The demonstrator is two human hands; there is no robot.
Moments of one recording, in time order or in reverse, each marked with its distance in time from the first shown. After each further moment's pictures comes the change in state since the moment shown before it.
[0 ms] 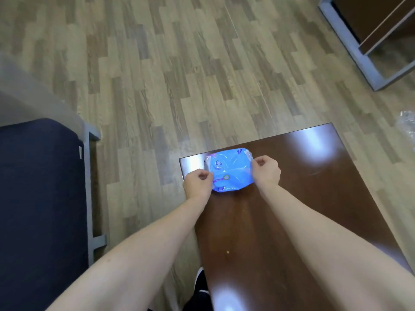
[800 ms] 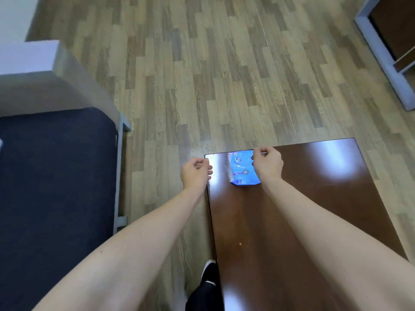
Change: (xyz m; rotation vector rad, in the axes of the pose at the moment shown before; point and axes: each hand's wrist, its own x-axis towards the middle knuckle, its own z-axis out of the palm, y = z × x) left_hand -0.022 0.025 -0.108 -0.368 0.113 -0.079; right_hand -0.083 -0.070 0.014 0.090 -0.149 -0.186
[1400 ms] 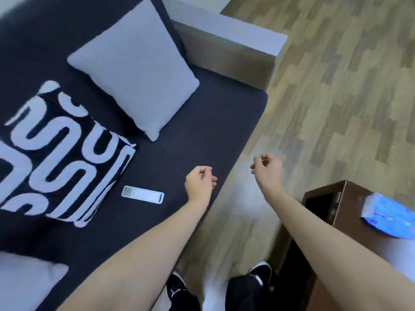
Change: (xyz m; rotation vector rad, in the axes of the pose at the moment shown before) left_hand -0.109 -0.056 -0.417 -0.210 0.526 -0.036; right_hand -0.348 -0.086 0.242 -0.175 -0.538 -0.335
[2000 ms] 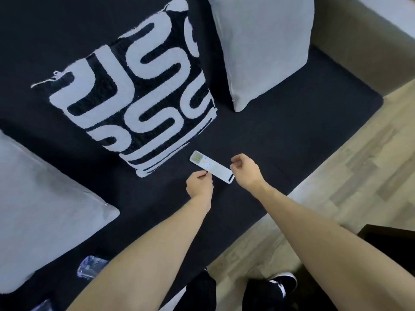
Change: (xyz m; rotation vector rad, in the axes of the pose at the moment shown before) left_hand 0.103 -0.141 -0.208 -0.368 0.398 -0.453; right_hand -0.088 0.011 0.297 -0.500 -0.638 -0.207
